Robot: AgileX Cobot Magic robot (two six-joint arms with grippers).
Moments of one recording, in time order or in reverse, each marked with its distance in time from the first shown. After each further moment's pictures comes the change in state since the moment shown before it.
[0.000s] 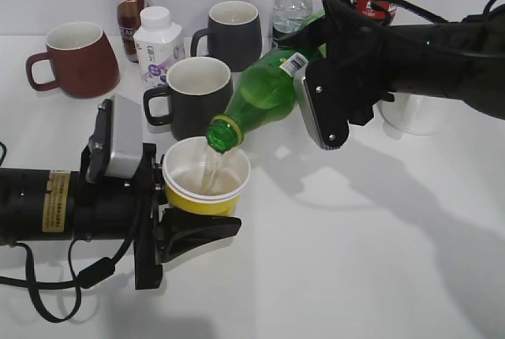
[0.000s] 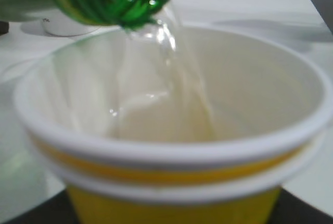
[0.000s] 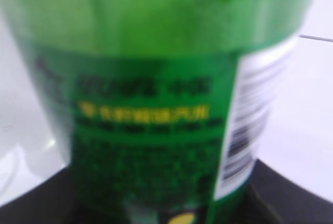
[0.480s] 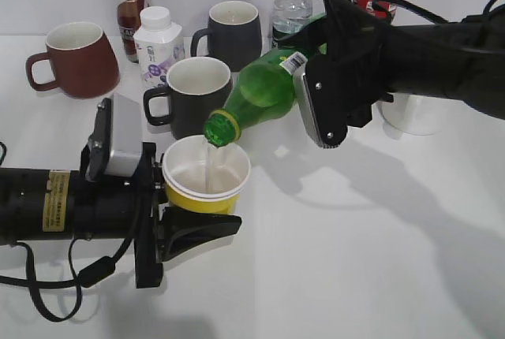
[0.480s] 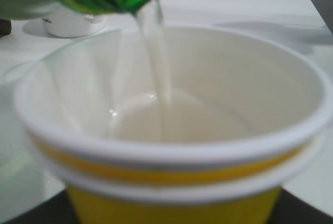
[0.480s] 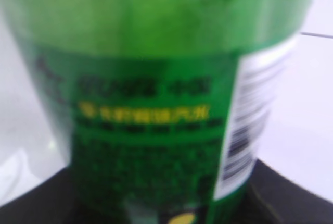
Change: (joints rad) left arm 0.000 0.000 0.000 -0.006 -0.003 0.000; right arm 0.000 0.001 0.000 -0.009 0.002 0.050
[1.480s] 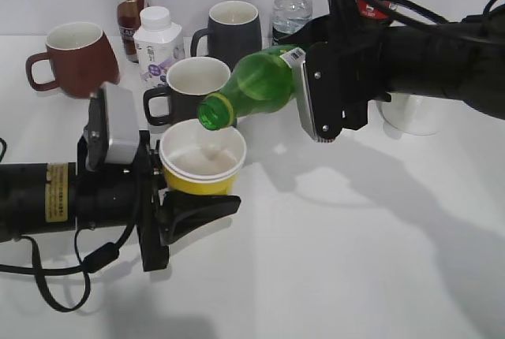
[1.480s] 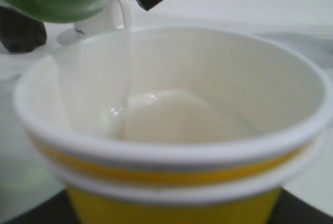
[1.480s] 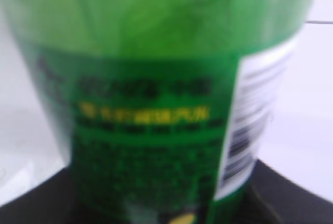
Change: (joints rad) left arm 0.000 0.000 0.001 -0.102 -0.009 0.060; right arm 0.000 0.000 0.000 -0.001 -0.001 0.106
